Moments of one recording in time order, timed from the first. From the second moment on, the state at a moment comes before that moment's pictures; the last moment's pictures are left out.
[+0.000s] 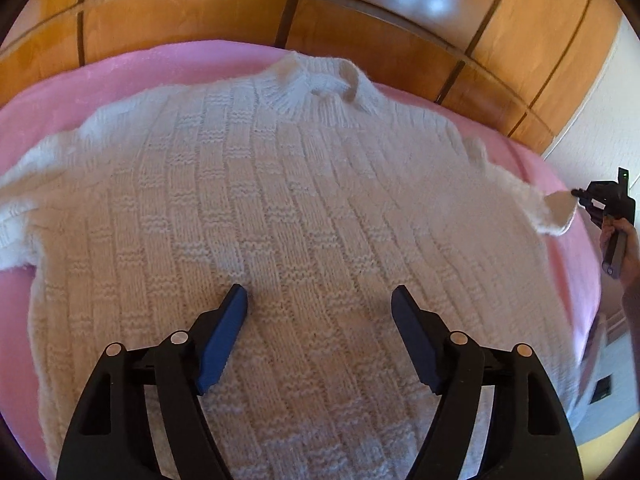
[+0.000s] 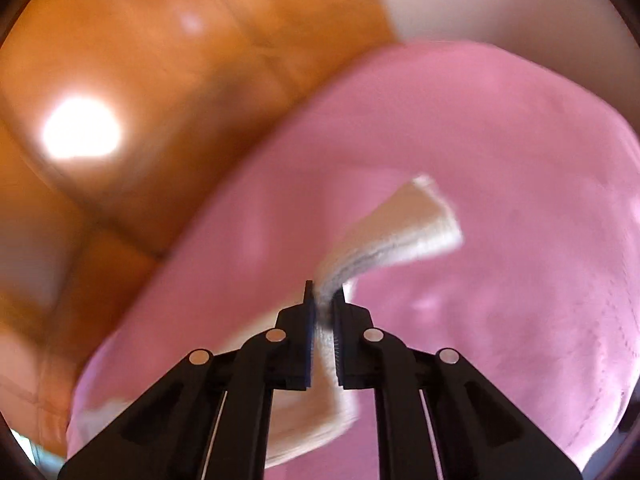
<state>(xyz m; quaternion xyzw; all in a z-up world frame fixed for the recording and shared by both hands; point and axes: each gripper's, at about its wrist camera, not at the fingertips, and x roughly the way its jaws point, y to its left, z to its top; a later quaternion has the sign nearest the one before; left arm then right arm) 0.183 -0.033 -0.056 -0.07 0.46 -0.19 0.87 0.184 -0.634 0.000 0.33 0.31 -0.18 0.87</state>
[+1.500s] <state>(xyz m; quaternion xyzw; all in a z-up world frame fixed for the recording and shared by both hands) 0.263 0.006 -0.025 -0.20 0.42 -0.16 0.87 0.178 -0.397 -0.016 0.22 0.37 0.03 0.90</state>
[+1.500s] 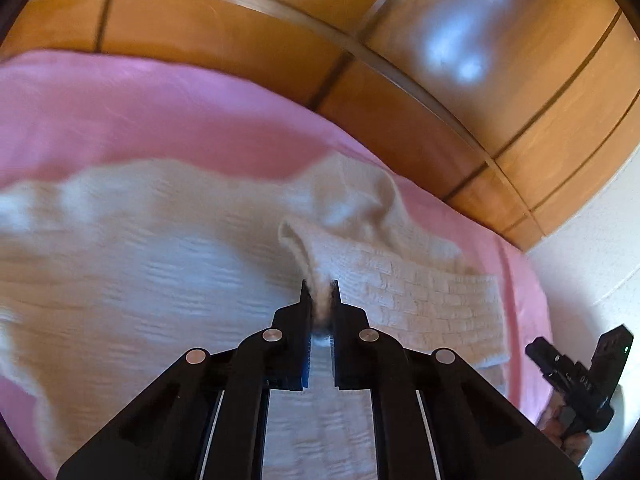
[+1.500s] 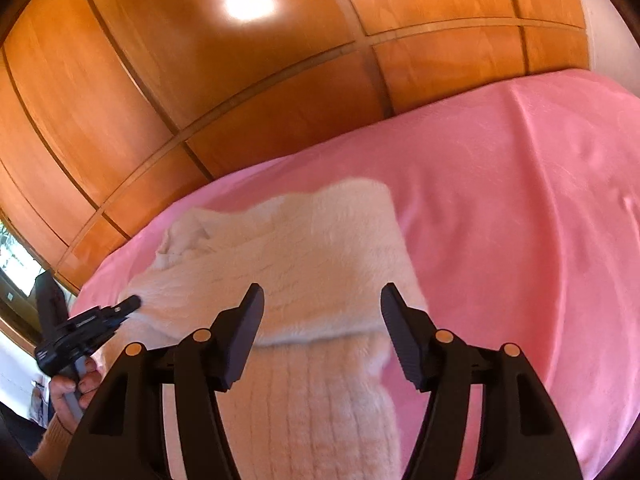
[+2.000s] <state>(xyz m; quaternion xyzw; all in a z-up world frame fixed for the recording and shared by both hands) 0.254 0.030 -0.055 -0.17 0.45 -0.11 0.87 0.231 -0.331 -0.077 0.09 0.41 -0.03 0.91</state>
